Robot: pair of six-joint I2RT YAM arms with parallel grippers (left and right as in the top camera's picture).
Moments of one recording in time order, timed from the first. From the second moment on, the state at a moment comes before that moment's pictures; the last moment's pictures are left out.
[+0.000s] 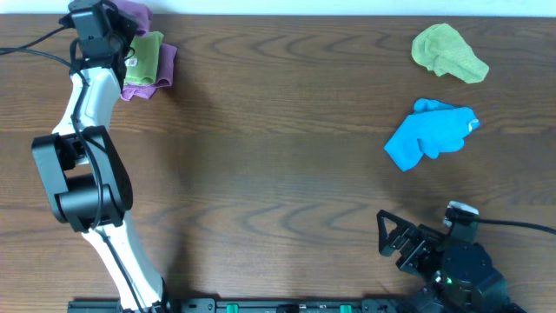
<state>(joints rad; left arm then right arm) 0.19 2.18 1.68 0.00 0.10 -0.91 0.57 0.31 0.71 -1.04 0.19 0.91</state>
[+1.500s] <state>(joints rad) 0.27 2.24 1.70 -0.35 0.27 -0.80 0.57 0.31 0.71 -1.04 0.19 0.91</state>
